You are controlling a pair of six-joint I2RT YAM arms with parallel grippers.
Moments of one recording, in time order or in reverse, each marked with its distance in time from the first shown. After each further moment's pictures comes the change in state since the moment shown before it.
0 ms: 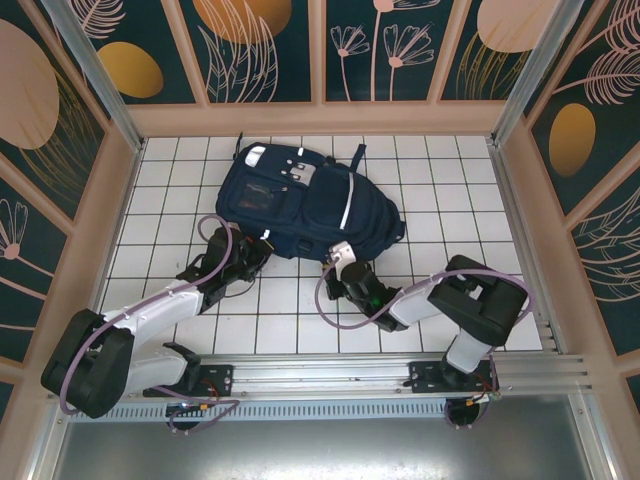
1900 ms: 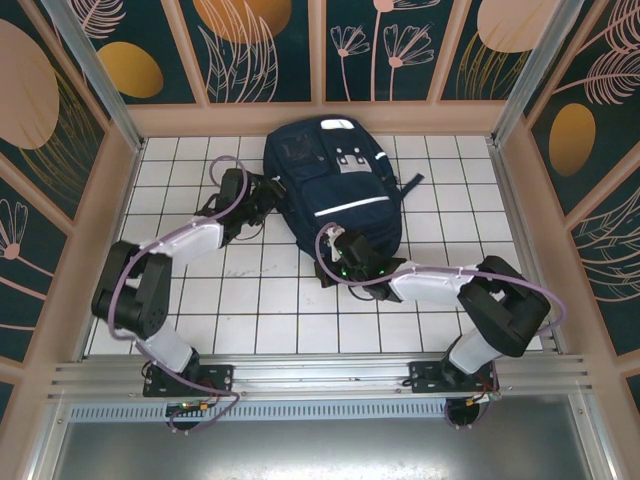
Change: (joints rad) left arm 0.121 0.405 0.484 -0.085 0.041 0.161; right arm -0.089 -0.092 0.280 -0.560 -0.382 0.269
